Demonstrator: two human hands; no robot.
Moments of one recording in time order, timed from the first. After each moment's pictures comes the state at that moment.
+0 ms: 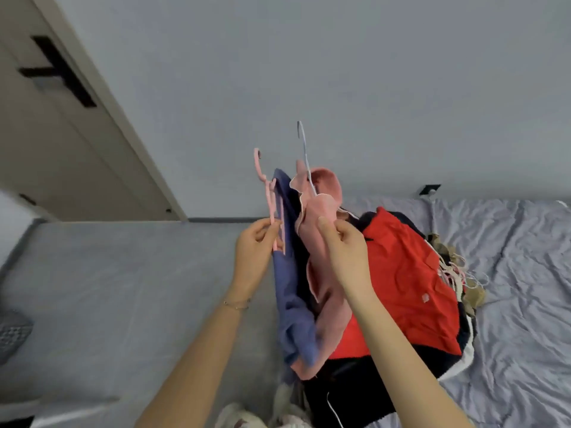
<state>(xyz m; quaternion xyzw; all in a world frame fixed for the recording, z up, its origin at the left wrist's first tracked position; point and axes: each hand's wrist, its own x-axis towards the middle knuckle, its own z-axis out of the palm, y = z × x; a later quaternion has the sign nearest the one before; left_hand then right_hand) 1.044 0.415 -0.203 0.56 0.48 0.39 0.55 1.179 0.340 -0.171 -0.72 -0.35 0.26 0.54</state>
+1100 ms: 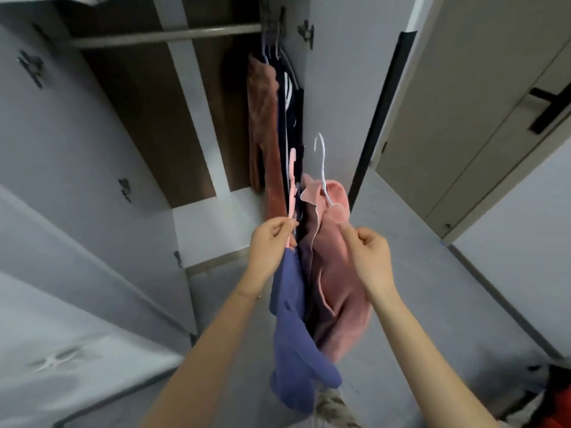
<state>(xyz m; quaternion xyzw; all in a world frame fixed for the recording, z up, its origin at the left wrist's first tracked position) 0.450 -0.047 -0.153 0.23 0.71 0.62 0.25 0.589 0.056 -0.140 -0.40 -0.70 0.51 0.31</state>
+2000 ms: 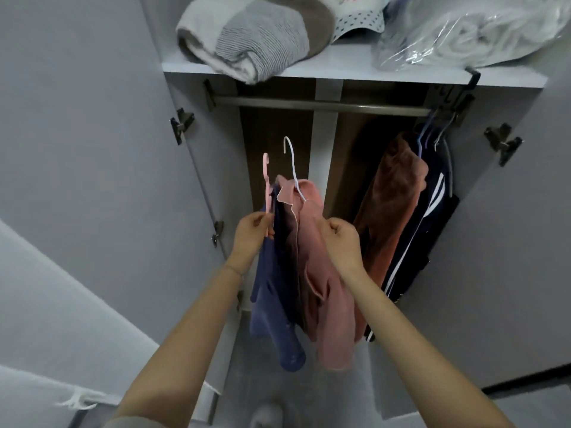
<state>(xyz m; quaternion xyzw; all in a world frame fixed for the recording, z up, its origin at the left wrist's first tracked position) 0.080 -0.047 -0.137 0.04 0.79 0.61 0.03 0.158 0.115 -0.115 -0.16 -0.77 0.59 0.15</state>
